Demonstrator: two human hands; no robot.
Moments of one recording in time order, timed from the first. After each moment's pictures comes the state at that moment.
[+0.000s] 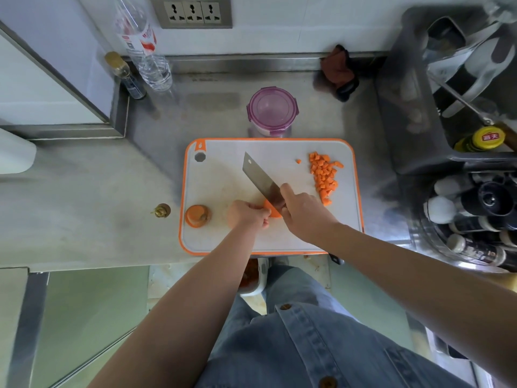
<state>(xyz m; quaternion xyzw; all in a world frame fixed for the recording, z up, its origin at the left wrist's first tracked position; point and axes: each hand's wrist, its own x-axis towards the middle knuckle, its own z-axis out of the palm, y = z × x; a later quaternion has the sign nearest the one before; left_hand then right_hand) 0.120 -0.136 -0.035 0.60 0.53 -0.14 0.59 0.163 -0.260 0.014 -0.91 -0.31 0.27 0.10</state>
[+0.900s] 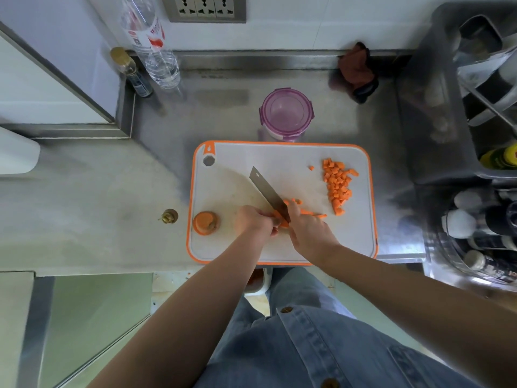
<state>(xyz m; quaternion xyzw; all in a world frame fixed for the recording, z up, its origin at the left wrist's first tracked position) 0.126 -0.126 -0.041 0.59 0.51 -0.19 0.60 0.153 -0.251 -0.017 -0.91 -0.30 0.28 0.05</state>
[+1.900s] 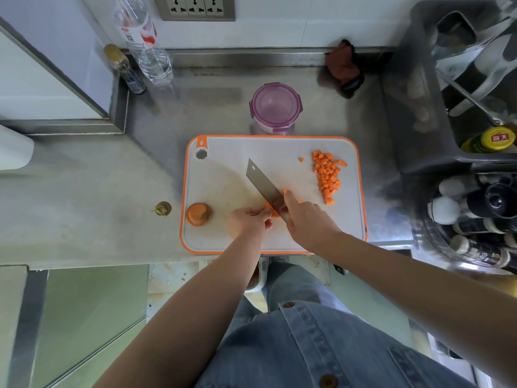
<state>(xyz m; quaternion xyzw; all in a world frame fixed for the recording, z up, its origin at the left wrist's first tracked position) 0.105 -0.148 -0.040 0.51 0.58 -0.08 0.63 0.153 -0.263 0.007 -0.91 -0.29 0.28 0.09</state>
